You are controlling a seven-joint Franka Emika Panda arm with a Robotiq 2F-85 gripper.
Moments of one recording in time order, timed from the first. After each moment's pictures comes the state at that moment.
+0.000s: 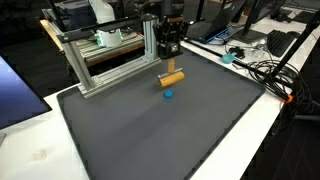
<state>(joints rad) -0.02 0.14 0.02 -2.13 -0.14 2.43 0.31</state>
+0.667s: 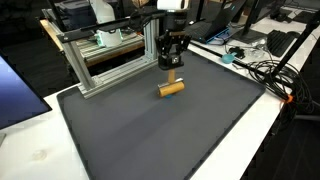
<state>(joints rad) 0.03 0.25 -0.04 -2.06 -0.19 2.47 0.41</state>
